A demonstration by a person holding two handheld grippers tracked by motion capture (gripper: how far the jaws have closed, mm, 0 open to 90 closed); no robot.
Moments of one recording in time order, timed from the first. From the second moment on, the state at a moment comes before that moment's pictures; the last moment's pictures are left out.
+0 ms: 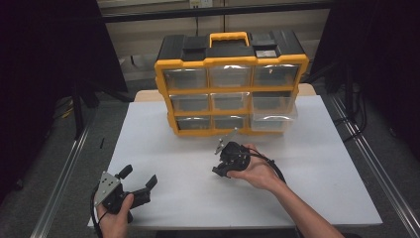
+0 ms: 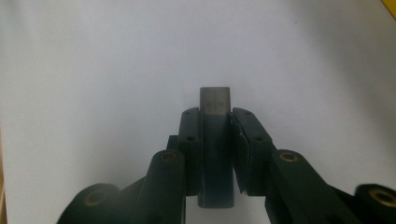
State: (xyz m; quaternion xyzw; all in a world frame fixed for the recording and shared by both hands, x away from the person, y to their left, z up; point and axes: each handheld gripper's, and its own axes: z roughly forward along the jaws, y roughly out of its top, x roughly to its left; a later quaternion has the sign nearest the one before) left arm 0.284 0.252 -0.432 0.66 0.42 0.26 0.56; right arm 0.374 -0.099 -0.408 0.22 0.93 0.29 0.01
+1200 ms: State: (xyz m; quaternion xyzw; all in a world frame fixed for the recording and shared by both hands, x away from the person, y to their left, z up) left arm 0.284 0.251 -0.432 0.67 0.42 0.26 0.56; right arm 0.356 -0.149 -0.359 0.24 0.88 0.42 0.06
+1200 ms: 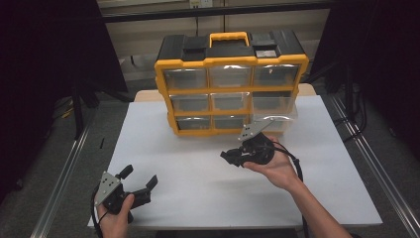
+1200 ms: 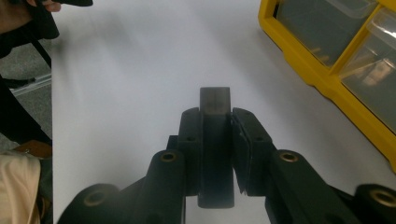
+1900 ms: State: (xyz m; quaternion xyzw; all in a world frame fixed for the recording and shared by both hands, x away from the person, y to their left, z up) left arm 0.284 0.251 -0.432 0.67 0.42 0.27 0.56; right arm 0.351 -0.161 -0.338 0.23 0.86 0.45 0.08
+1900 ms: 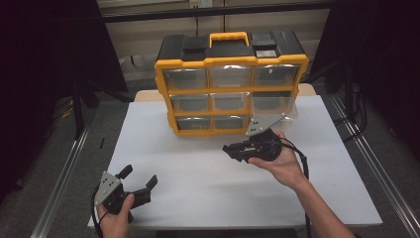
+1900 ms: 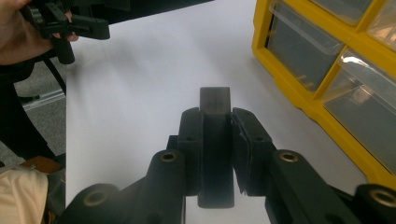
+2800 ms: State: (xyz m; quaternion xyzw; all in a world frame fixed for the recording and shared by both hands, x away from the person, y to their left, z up) left arm 0.285 0.253 -0.432 0.66 0.43 0.27 0.56; right arm 0.356 -0.180 -0.286 0.24 0.85 0.46 0.11
